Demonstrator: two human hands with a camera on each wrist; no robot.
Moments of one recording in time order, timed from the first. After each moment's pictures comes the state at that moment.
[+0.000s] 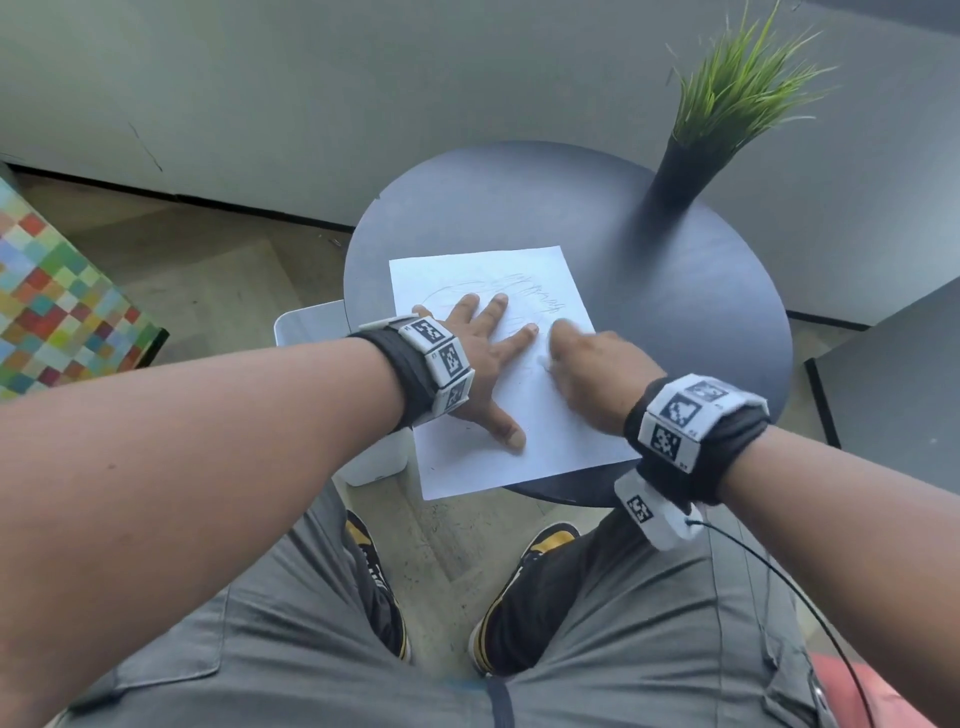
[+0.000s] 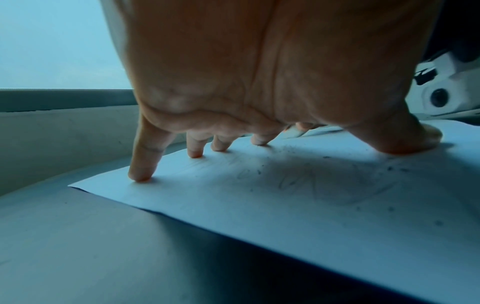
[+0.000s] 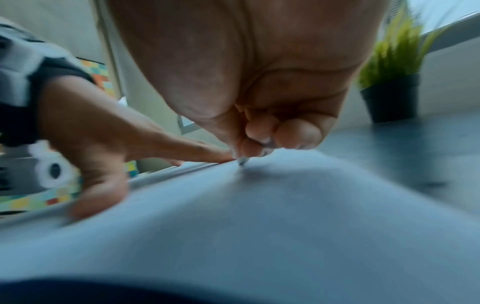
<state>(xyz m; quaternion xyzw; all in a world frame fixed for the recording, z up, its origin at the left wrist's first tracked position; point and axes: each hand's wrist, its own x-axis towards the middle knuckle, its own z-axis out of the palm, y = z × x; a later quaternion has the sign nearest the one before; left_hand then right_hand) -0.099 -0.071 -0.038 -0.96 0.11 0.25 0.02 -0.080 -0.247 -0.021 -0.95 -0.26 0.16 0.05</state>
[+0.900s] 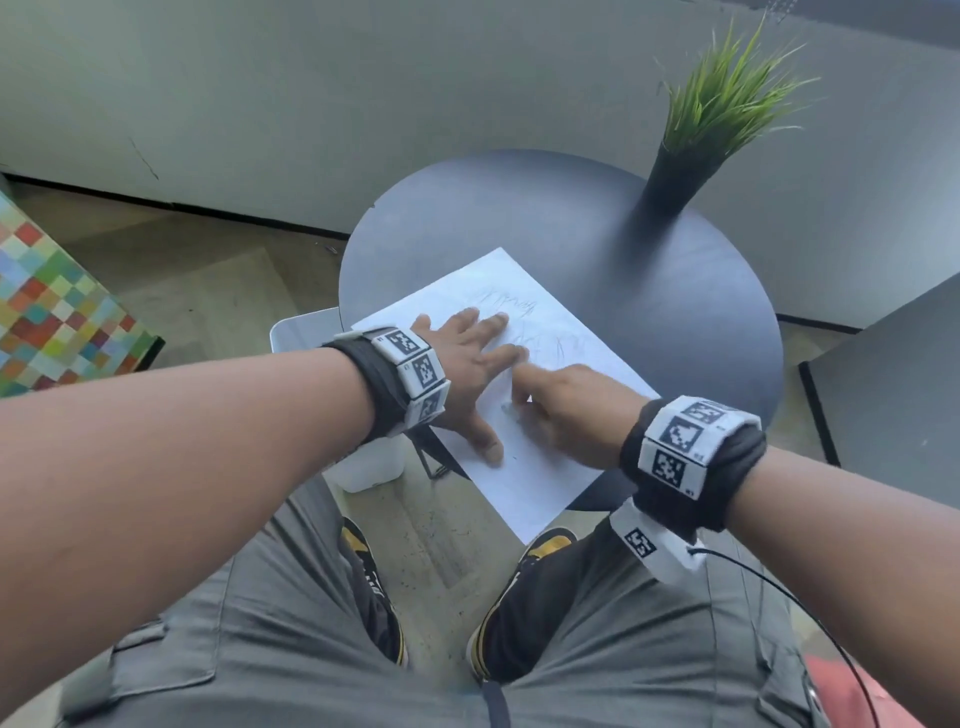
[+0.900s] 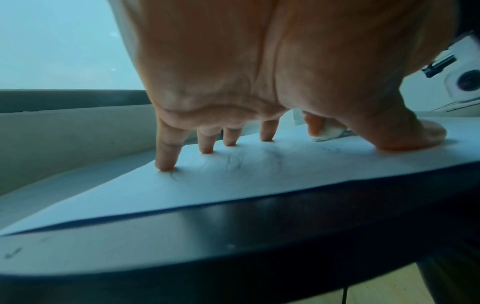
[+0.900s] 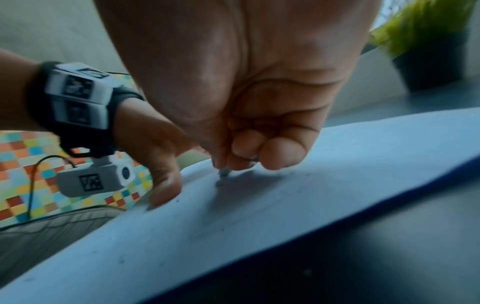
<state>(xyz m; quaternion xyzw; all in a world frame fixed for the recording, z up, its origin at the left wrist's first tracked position) -0.108 -0.064 -0.029 -0.96 0.16 0.24 0.03 -0.096 -0.248 -0.029 -0.91 -0.35 0.21 0.07</state>
